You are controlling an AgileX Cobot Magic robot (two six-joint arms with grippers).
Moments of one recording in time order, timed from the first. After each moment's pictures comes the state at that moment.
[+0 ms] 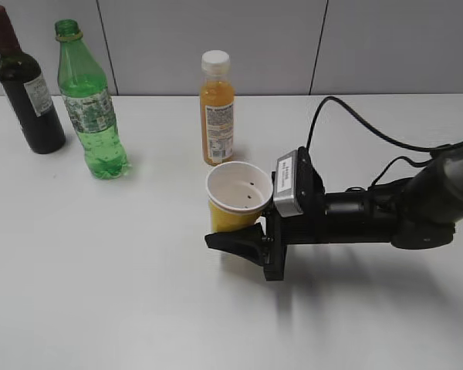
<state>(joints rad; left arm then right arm) -0.01 0.01 -0.51 -0.14 1.04 0.14 0.36 2.21 -0.85 -1.16 -1.22 0.29</state>
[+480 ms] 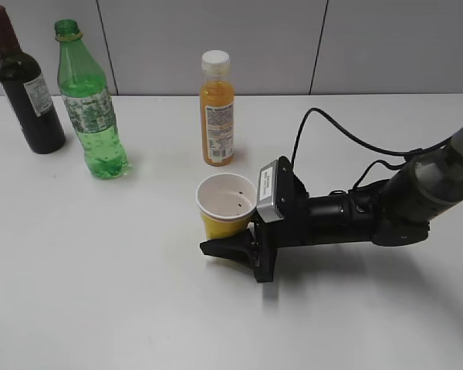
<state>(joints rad) -0.01 0.01 -0.51 -0.14 1.04 0.14 0.38 2.32 -0.97 -1.19 -1.15 0.31</state>
